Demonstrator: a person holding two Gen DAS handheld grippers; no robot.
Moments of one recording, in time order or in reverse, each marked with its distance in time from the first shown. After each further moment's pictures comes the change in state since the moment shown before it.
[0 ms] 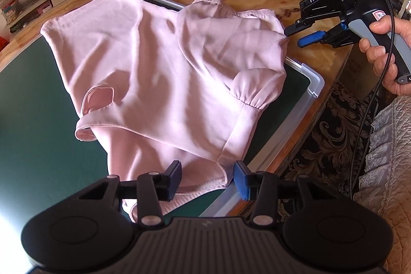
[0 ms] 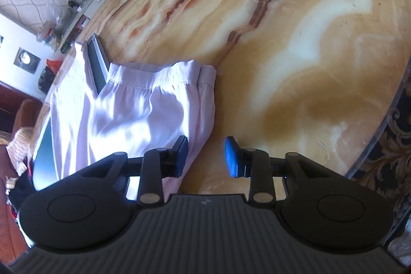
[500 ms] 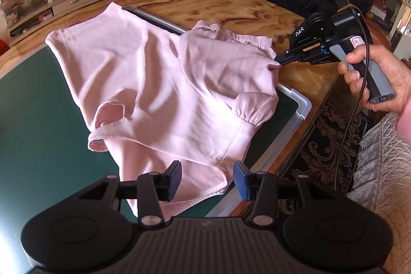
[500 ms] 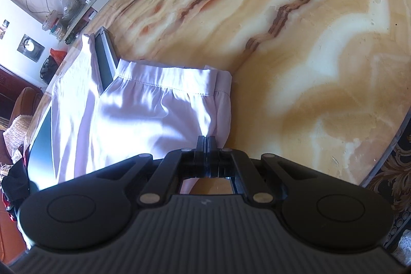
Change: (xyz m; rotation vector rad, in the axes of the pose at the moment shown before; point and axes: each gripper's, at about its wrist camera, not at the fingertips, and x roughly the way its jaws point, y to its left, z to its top) left arm -0.021 0.012 0.007 -0.053 -0.079 -0.070; right arm 0.008 0.015 0.002 -0.077 -0.017 -0.019
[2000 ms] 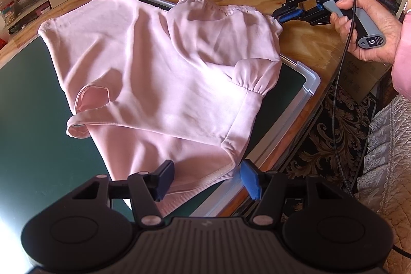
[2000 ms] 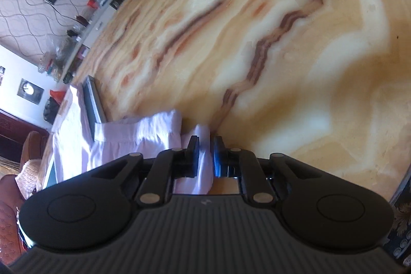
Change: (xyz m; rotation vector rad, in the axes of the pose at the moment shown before) left arm 0.026 -0.015 -0.013 0.046 0.078 0.065; right arm 0.021 -0.036 0.047 0.161 -0.091 0.030
